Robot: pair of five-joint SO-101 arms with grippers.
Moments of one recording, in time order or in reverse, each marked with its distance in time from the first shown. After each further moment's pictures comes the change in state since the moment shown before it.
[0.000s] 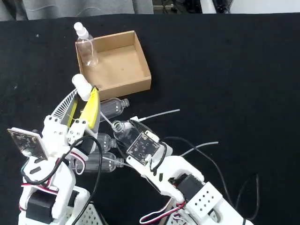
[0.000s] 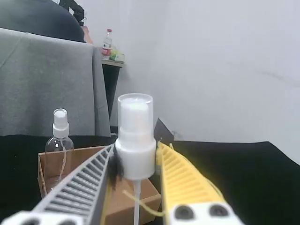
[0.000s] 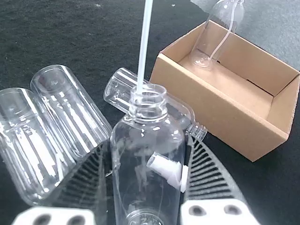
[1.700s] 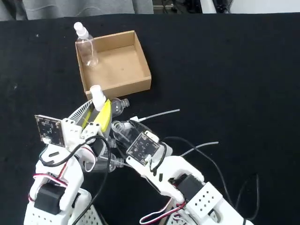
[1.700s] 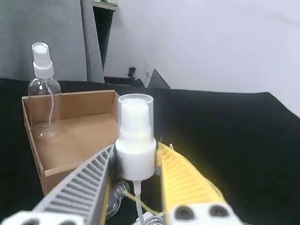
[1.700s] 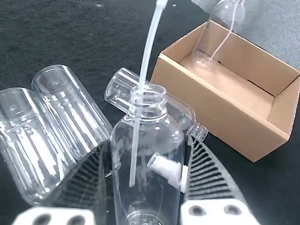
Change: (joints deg) left arm 3.8 0.2 8.4 4.2 1.1; right arm -0.2 0.0 0.0 0.0 0.0
